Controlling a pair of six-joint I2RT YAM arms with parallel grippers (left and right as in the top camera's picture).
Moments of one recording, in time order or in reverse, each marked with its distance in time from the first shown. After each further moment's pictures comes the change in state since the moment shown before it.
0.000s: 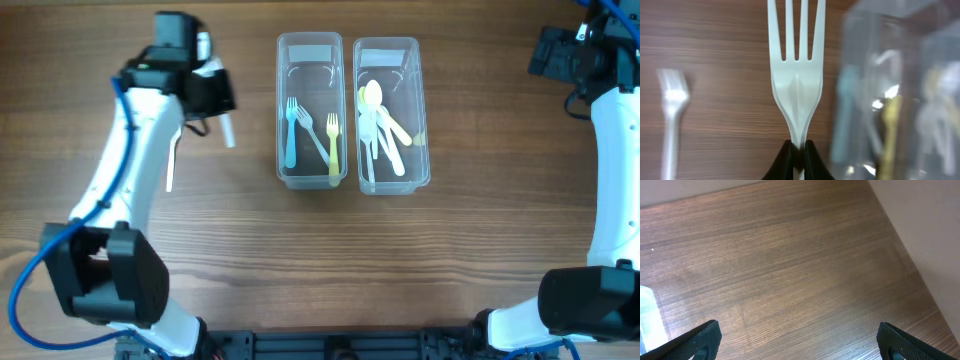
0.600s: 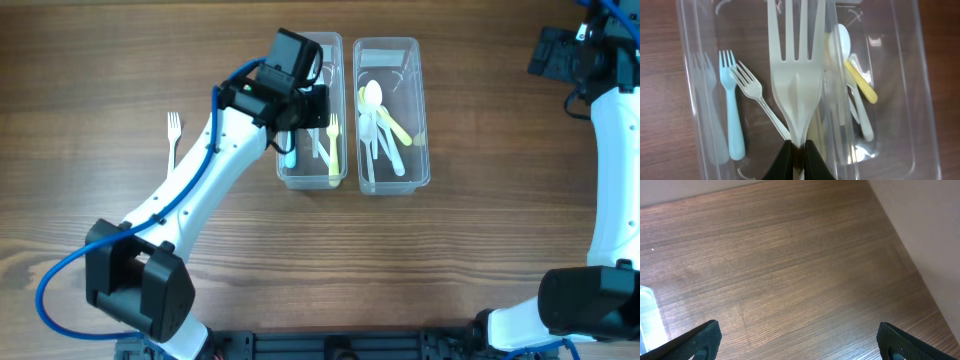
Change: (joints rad) left arm -0.342 0.006 0.000 0.113 -0.015 -0.137; right arm 0.000 0.000 0.000 0.000 0.000 0.000
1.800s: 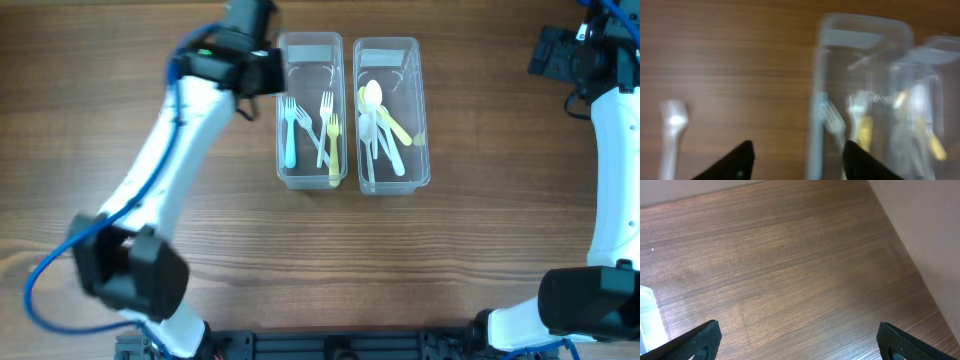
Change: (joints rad) left arm 0.188 0.040 0.197 -0.171 -0.177 0.061; right arm 0.000 0.000 0.000 0.000 0.000 0.000
